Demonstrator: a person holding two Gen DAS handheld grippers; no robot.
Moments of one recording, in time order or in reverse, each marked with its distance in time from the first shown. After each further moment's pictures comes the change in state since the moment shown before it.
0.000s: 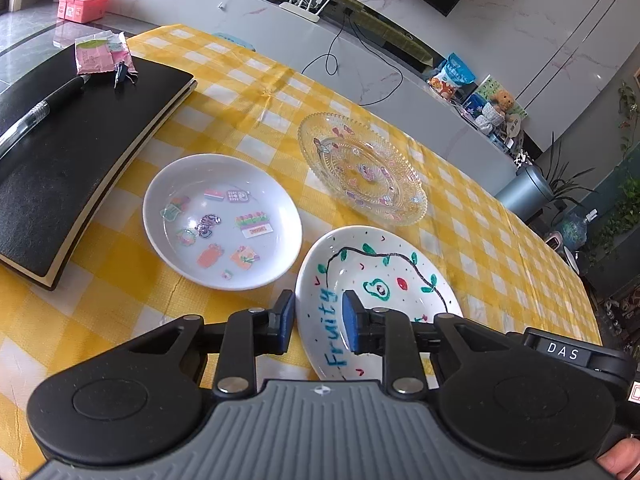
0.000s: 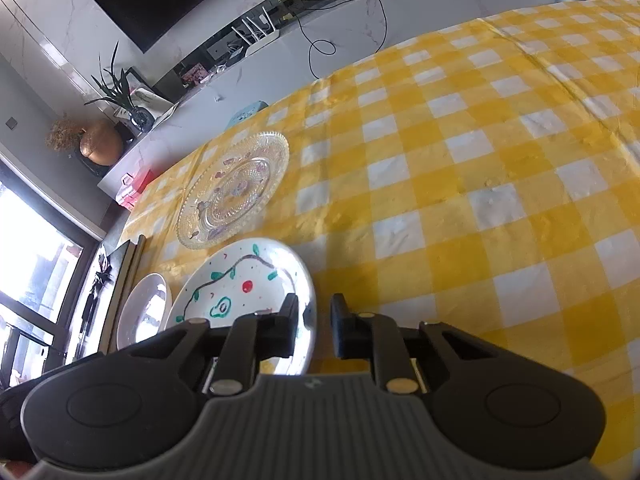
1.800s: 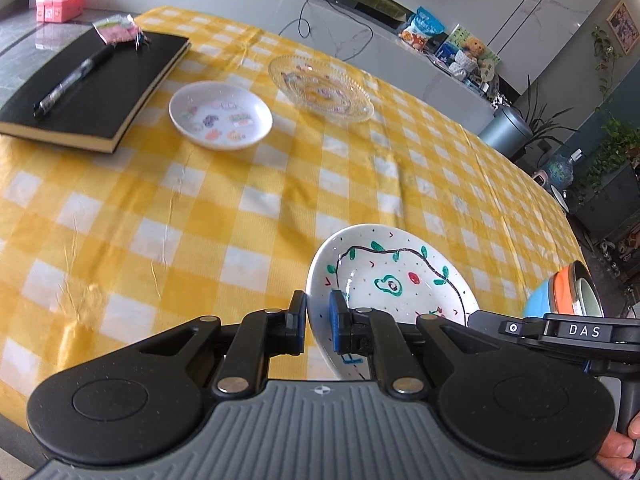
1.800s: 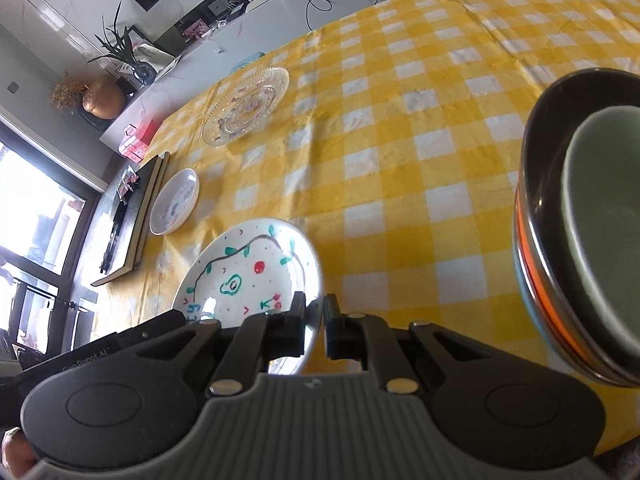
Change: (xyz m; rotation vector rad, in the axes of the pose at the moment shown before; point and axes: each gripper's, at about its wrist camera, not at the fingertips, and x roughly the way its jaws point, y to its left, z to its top) left arm -0.082 -0.022 -0.074 0.104 0.127 -0.018; right arm -0.108 -0.012 -0.068 -0.016 0.158 -0.029
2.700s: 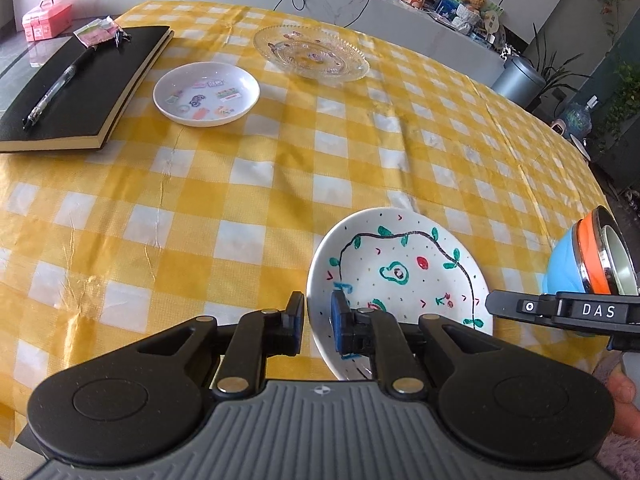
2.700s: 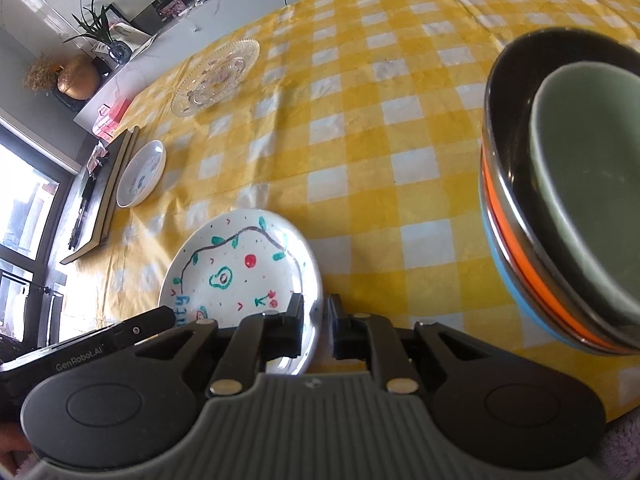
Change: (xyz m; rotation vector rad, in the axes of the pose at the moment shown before) left arm 0.005 -0.022 -0.006 0.110 0.078 0.106; right arm 0.000 -0.002 -0.008 -0.036 0.028 -0.085
